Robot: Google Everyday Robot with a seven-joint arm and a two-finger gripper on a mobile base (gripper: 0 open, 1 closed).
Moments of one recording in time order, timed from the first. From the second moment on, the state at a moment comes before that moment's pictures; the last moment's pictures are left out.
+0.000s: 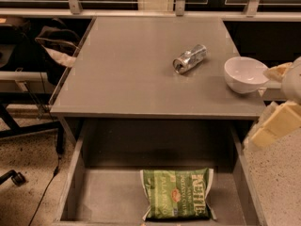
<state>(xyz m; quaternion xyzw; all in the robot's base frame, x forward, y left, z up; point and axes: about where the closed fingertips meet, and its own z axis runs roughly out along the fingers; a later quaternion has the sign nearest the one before) 0.425 -0.219 0.924 -0.52 0.82 0.05 0.25</state>
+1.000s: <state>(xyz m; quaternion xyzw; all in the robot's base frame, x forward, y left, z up) 0.419 -0.223 0.867 -0.46 0.85 0.05 0.24</state>
